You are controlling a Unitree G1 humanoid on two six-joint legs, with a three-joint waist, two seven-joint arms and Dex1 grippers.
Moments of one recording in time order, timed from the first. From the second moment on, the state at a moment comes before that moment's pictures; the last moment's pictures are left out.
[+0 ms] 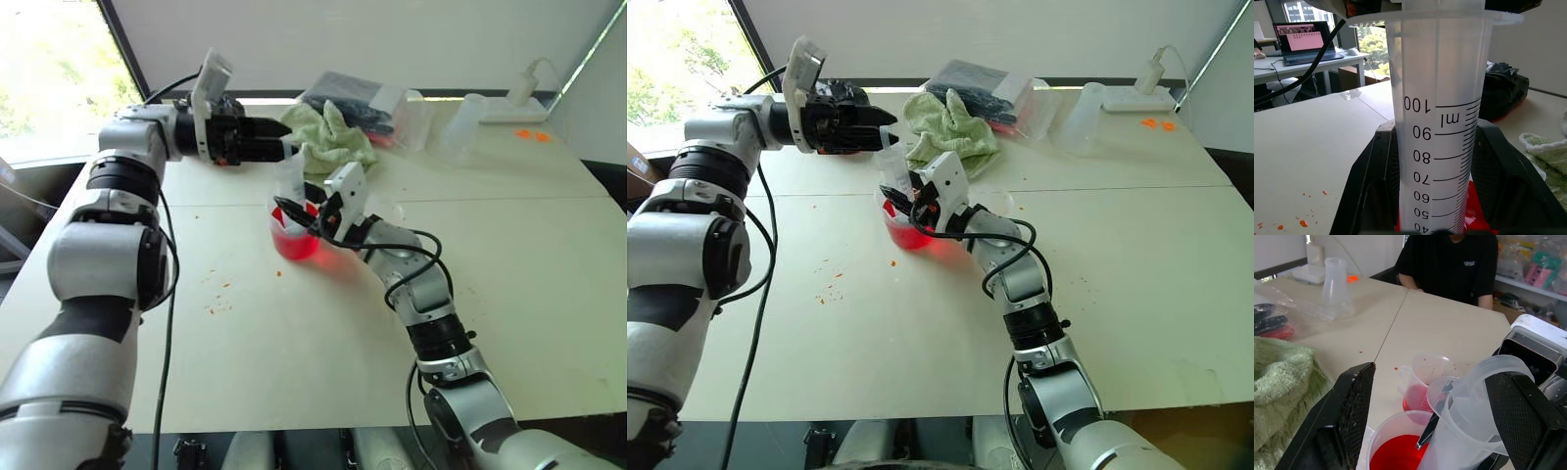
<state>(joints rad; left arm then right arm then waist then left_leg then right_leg) -1.46 0.50 0.03 1.21 -0.19 0.30 -1.58 -0.66 -0.09 0.15 0.09 0.21 0.26 0.60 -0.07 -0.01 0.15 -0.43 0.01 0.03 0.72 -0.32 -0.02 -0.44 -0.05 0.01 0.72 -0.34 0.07</state>
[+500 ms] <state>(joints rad) -1.46 0.48 0.03 1.22 -0.18 0.30 -1.60 -0.66 -0.08 0.14 0.12 0.21 0.26 0.60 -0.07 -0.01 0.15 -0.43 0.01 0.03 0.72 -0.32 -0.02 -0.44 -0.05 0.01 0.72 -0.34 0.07</state>
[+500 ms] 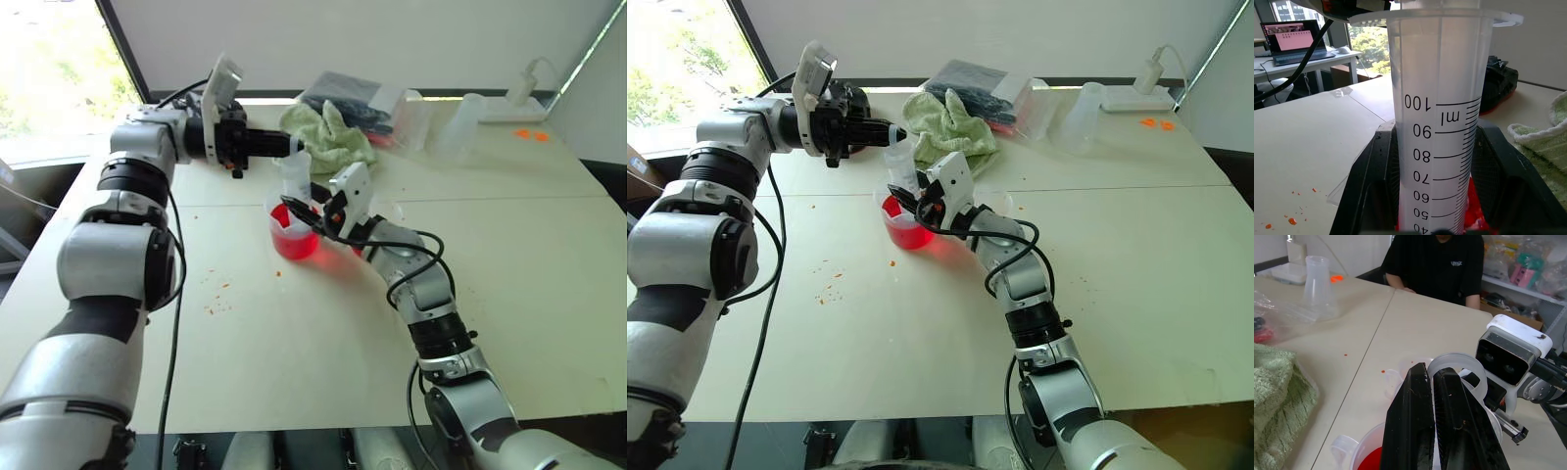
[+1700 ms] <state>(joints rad) -1.49 0.51 0.14 1.22 -0.18 0.43 -1.57 -0.67 0.04 0.12 0.22 0.20 0.12 0.56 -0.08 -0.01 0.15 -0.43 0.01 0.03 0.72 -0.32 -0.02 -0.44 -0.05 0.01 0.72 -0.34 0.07</state>
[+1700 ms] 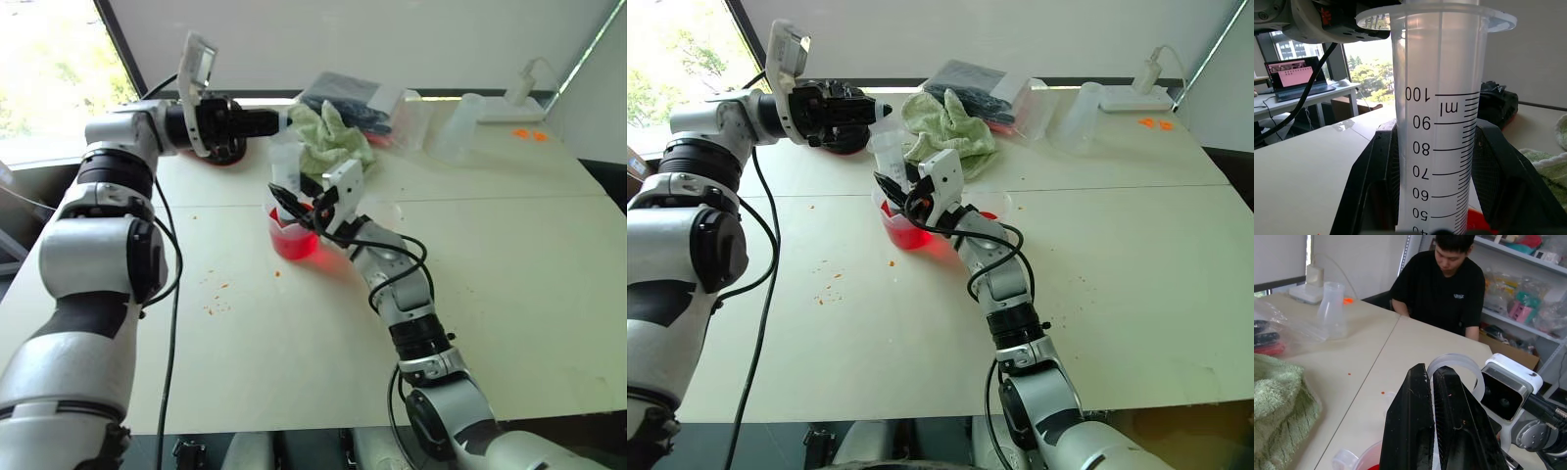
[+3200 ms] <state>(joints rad) -1.47 0.62 0.08 1.13 -0.15 0.38 -1.60 -0.68 0.02 0.18 0.24 0.17 0.09 0.61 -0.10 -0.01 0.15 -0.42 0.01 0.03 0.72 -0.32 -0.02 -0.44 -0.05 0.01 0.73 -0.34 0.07</state>
